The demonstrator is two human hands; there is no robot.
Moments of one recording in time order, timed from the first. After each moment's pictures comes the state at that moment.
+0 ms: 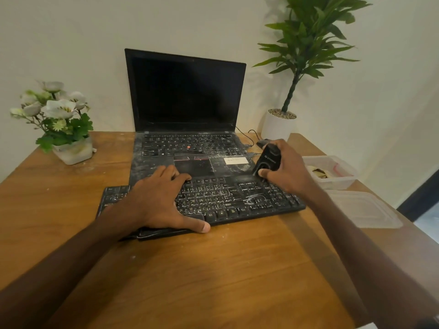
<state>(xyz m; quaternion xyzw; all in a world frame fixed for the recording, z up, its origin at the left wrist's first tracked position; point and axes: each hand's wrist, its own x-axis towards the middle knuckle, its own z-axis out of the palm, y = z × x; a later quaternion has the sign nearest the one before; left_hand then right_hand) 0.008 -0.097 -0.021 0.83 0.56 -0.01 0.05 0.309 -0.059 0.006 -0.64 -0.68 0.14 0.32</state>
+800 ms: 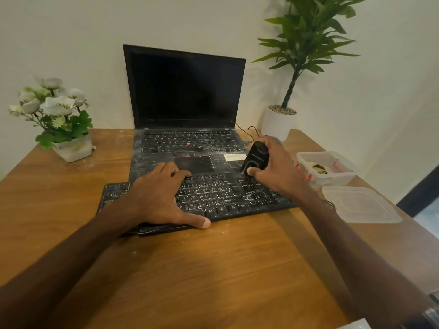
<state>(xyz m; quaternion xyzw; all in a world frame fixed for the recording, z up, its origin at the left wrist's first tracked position) 0.009 -0.098 -0.020 0.82 0.57 0.00 0.05 0.289 -0.060 -0.003 -0.61 -0.71 0.15 0.33</state>
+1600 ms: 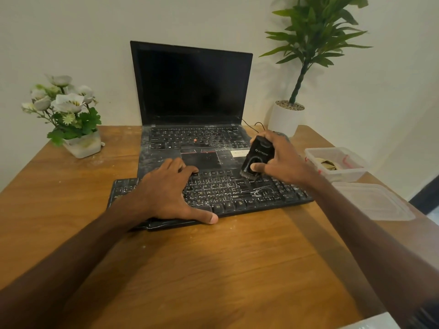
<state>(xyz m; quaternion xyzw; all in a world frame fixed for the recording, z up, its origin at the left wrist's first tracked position) 0.008 -0.098 -0.021 0.82 0.56 0.00 0.05 0.293 -0.049 0.005 -0.56 -0.74 0.20 0.30</state>
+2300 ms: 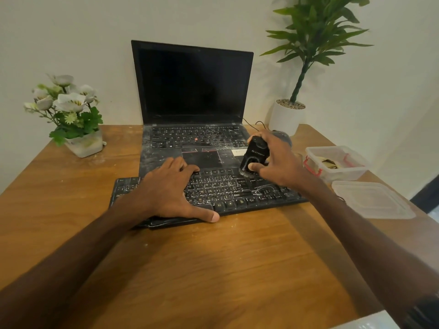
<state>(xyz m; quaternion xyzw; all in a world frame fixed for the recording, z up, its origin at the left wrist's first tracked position) 0.009 -0.099 -0.022 0.82 0.56 0.00 0.06 0.281 -0.055 0.000 -0.56 -0.76 0.14 0.29</state>
